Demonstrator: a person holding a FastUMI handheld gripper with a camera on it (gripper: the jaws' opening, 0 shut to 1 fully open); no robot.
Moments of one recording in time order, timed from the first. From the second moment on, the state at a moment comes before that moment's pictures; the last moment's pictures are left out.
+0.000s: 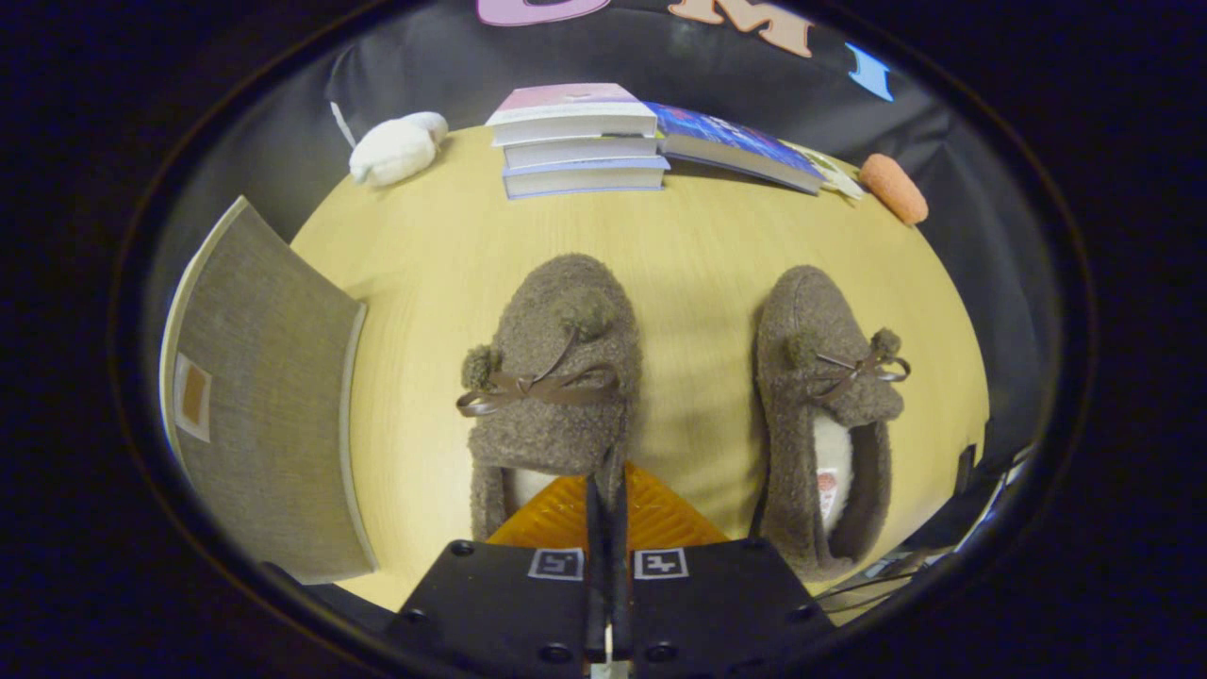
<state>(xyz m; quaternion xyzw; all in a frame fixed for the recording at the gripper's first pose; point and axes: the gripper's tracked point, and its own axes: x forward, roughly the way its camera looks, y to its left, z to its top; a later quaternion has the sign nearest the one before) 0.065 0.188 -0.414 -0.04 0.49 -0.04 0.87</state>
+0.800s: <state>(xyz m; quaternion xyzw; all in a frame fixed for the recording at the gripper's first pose) 0.060 0.213 -0.333 -0.17 0.42 -0.11 0.88</state>
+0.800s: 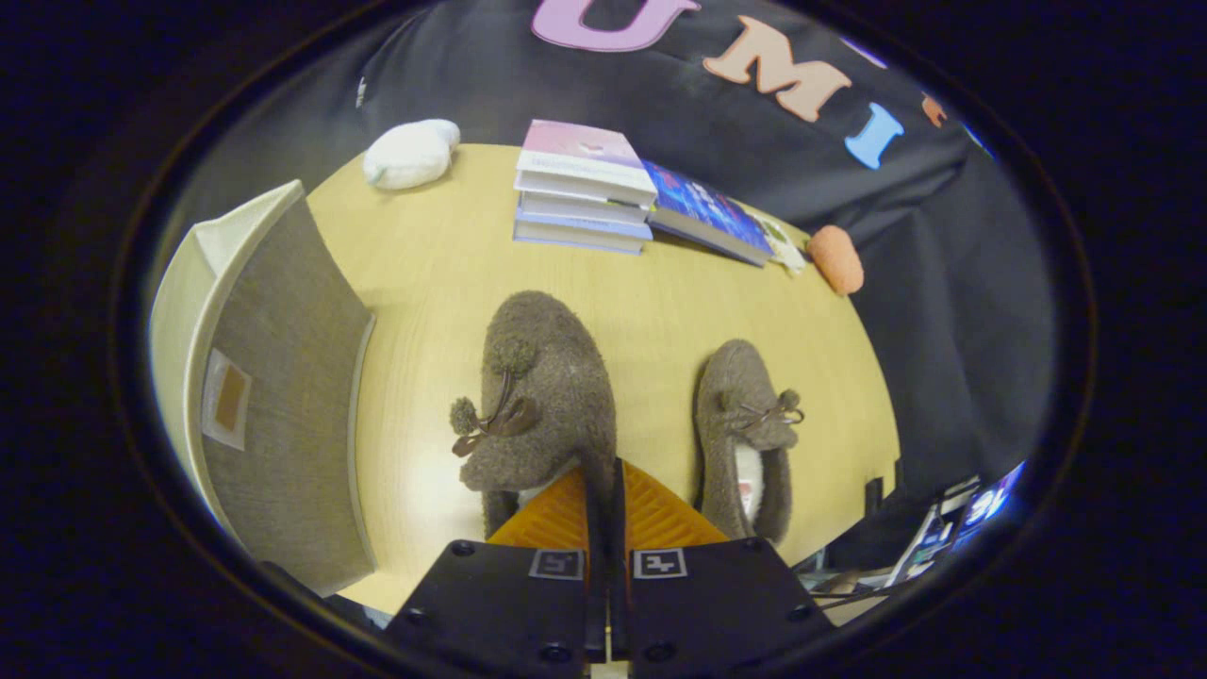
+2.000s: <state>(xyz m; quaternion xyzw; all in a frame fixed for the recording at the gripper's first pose) 0.009 0.455 -0.246 -0.10 0.40 -0.06 0.91</state>
